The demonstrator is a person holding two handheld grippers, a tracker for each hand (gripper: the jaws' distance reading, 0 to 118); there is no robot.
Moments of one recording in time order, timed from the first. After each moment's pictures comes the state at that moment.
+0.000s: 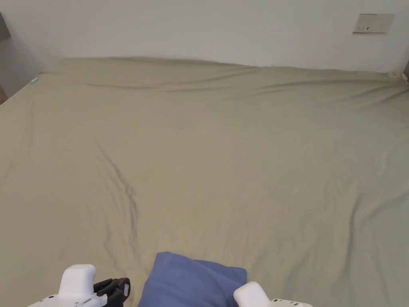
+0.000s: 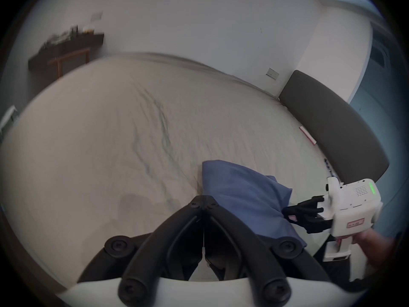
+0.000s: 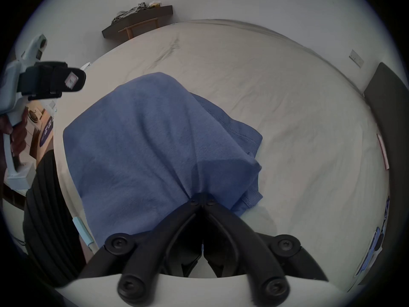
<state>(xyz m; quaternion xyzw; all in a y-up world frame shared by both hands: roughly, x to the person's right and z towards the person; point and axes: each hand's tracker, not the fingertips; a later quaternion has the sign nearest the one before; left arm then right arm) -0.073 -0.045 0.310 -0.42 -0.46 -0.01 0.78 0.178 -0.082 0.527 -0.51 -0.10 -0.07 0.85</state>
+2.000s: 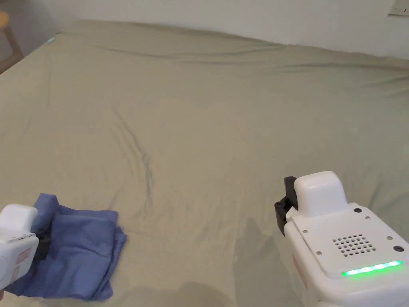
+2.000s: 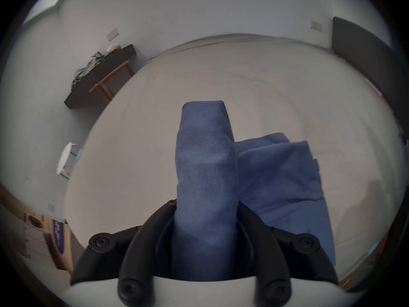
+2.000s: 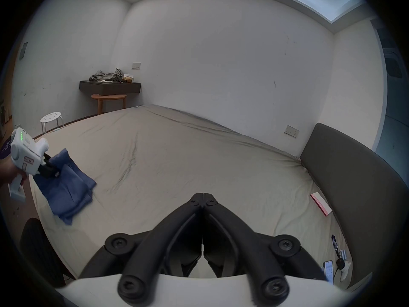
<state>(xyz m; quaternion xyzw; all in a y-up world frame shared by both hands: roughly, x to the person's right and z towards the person) -0.162 -0.052 0.184 -0.40 -0.25 -0.27 0.84 0.163 0.085 0.523 -0.25 -0.28 0.08 0.92</state>
